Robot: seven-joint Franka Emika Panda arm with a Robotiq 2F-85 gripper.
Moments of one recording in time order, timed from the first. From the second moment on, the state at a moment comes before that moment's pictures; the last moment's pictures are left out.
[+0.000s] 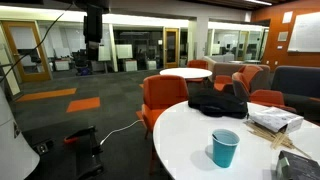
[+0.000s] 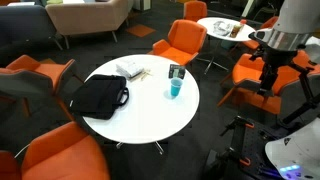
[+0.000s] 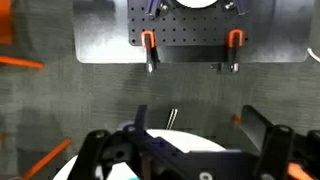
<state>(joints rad) -0.07 -0.85 -0.07 -2.78 -0.10 1.77 -0.08</state>
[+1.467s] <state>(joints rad) -0.17 0.03 -0.12 -2.27 -0.09 2.20 0.03</state>
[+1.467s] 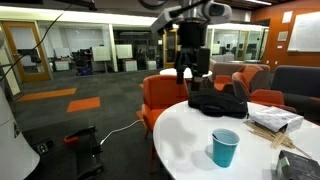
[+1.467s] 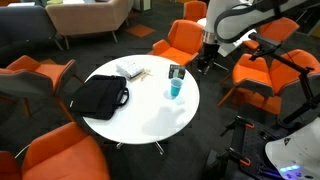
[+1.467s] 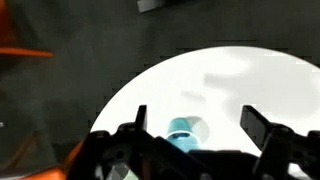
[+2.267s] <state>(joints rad) -0.18 0.77 -0.12 -1.54 0.03 2.15 0.03</state>
